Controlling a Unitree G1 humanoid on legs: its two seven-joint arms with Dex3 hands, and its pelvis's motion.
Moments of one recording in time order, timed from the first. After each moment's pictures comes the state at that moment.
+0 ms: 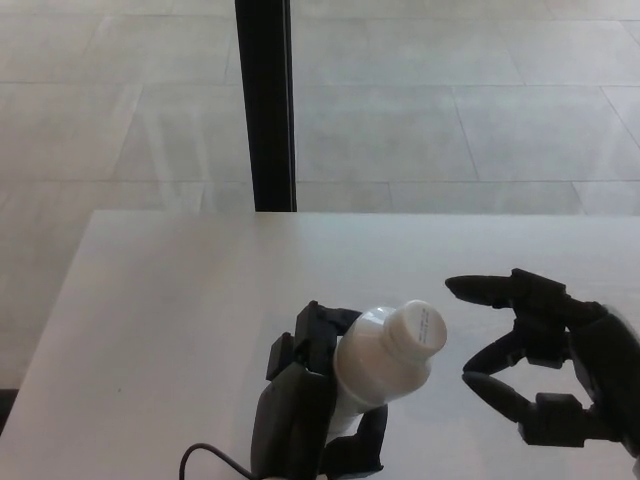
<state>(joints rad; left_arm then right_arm) -0.11 -0.03 -0.40 0.25 0.47 -0.14 0.41 0.01 -0.35 0.07 -0.33 -0.08 0.01 0.17</state>
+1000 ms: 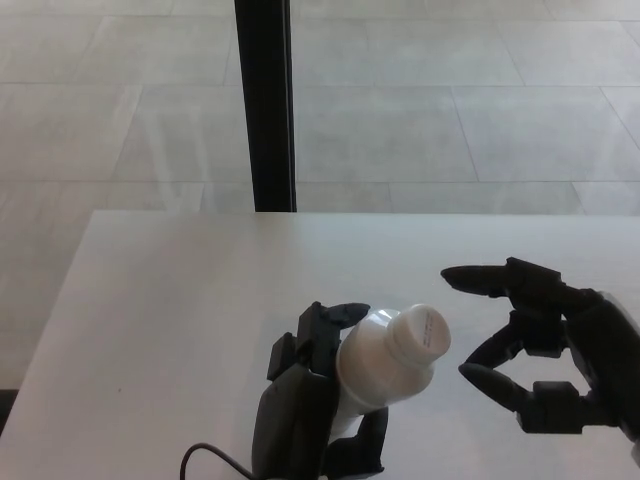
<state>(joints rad) -0.11 -0.03 -0.41 0.26 0.49 -0.14 0.41 -0.04 -0.36 0.07 -0.32 -0.09 0.04 0.19</state>
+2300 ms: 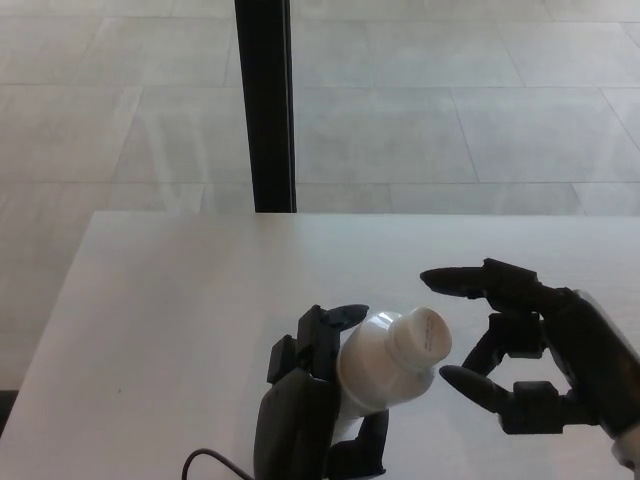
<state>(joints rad) -0.11 -0.03 -0.42 0.29 0.50 -0.17 0.46 -0.05 -0.35 0.11 -0.31 -0.12 0.04 0.19</state>
